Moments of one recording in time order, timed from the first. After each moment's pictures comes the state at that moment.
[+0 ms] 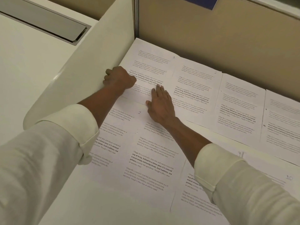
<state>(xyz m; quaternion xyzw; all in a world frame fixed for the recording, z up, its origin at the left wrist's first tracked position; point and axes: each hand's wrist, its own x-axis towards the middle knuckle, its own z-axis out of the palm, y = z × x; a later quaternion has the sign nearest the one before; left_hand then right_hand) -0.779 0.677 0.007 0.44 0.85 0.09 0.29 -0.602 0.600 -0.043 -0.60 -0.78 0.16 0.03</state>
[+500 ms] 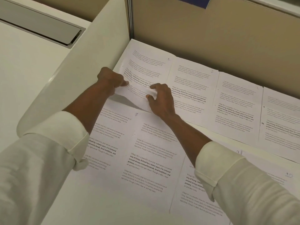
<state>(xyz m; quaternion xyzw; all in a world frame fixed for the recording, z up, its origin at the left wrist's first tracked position) -0.800 0.681 0.011 0.30 0.81 0.23 0.44 -0.590 0.617 -0.037 -0.65 -0.67 0.28 0.23</state>
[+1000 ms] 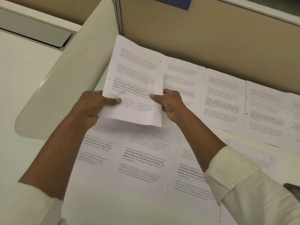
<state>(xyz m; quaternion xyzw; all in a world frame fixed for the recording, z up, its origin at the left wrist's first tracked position) -0.799 0.545 0.068 0.26 0.64 0.37 0.62 -0.538 0.588 0.016 -0.62 -0.29 0.64 0.34</state>
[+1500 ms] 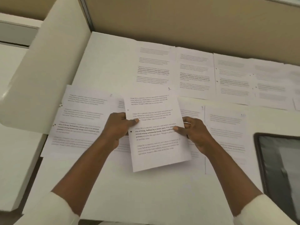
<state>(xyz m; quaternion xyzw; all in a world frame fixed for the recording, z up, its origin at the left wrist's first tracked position) -0.698 0.422 0.018 0.37 0.63 0.23 0.64 -0.407 0.354 0.026 -0.68 -0.31 0.58 0.31</state>
